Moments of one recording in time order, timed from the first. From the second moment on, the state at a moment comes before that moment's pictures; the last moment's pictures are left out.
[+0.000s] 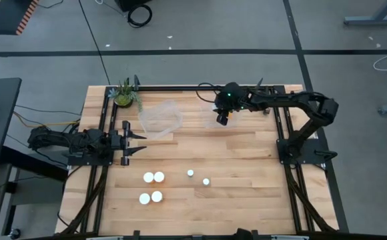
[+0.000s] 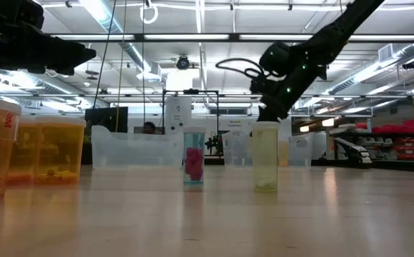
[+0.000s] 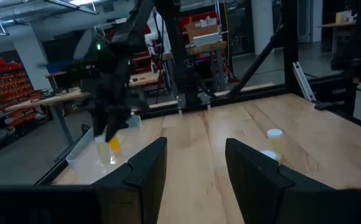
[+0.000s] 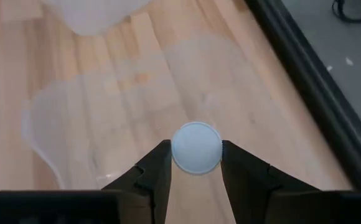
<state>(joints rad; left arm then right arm) -0.16 0.05 0.01 0.10 -0.20 0.19 -0.55 1.58 0.87 -0.09 -0.08 -0.21</state>
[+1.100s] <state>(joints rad) -0.16 0.05 0.01 0.10 -0.20 0.19 -0.58 1.60 0.85 -0.07 -0.02 -0.18</state>
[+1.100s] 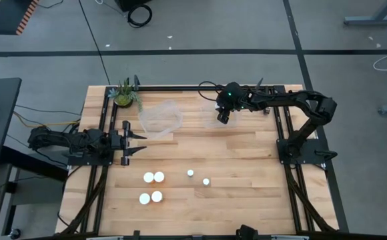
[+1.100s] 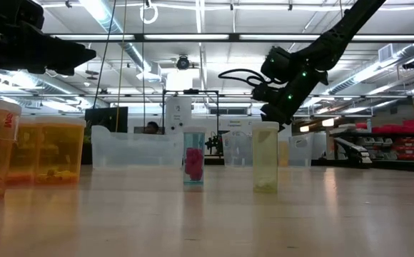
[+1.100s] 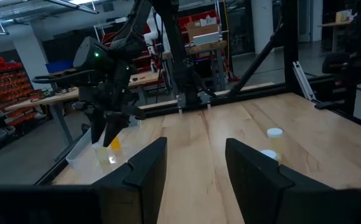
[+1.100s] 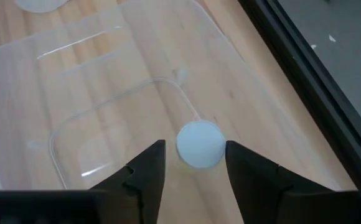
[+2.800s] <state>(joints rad) -0.16 0.05 0.01 0.10 -0.20 0.19 0.12 1.62 1.07 -0.03 0.05 -0.07</state>
